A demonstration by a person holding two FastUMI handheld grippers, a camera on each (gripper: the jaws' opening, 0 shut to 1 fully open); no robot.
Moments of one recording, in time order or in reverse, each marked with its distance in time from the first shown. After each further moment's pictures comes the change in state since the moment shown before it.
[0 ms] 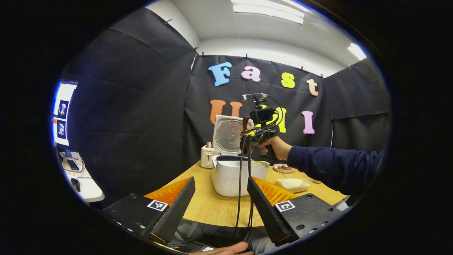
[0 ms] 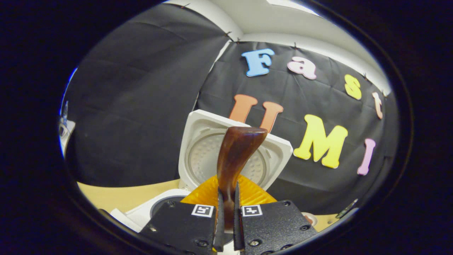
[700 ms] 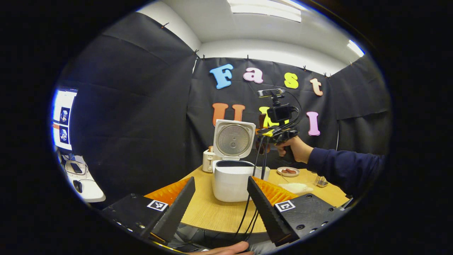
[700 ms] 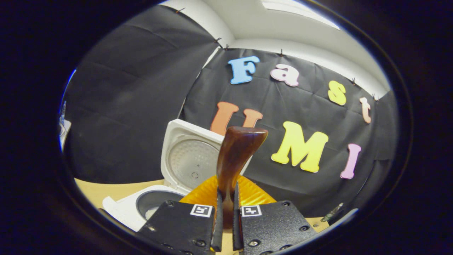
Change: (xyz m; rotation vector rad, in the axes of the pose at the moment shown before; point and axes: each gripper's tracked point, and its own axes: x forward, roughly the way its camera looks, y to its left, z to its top) left arm 0.017 -0.025 0.018 0.007 -0.032 0.062; right arm -0.059 -0.096 0.007 0.111 -0.021 -0.109
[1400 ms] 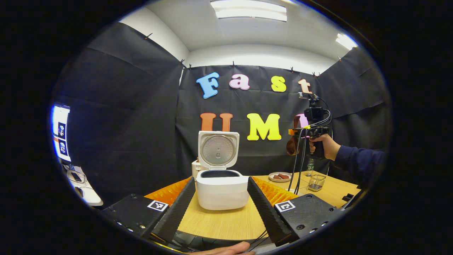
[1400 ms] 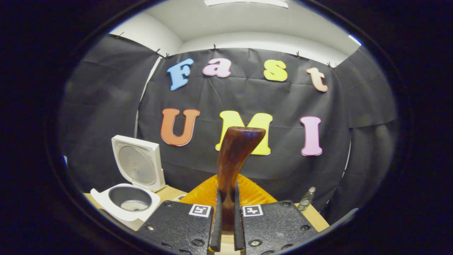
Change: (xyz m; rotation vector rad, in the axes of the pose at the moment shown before) left arm 0.003 -0.083 0.022 0.074 -0.055 -0.067; right arm -0.091 -0.255 -0.045 0.243 0.031 -0.201
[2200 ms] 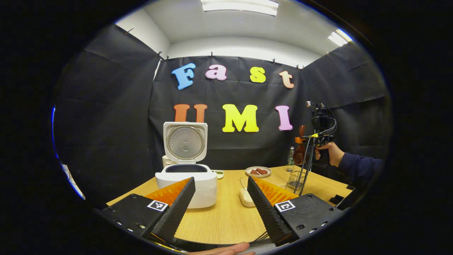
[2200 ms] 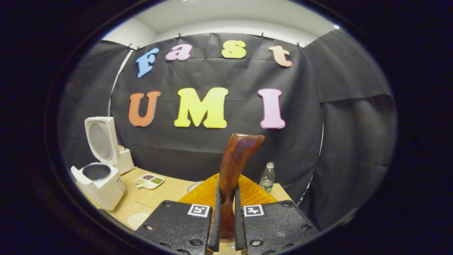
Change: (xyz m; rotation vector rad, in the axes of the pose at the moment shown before) left arm 0.041 -0.089 -0.020 0.011 0.056 -0.124; right arm -0.023 -0.172 -0.118 0.077 0.157 -0.143
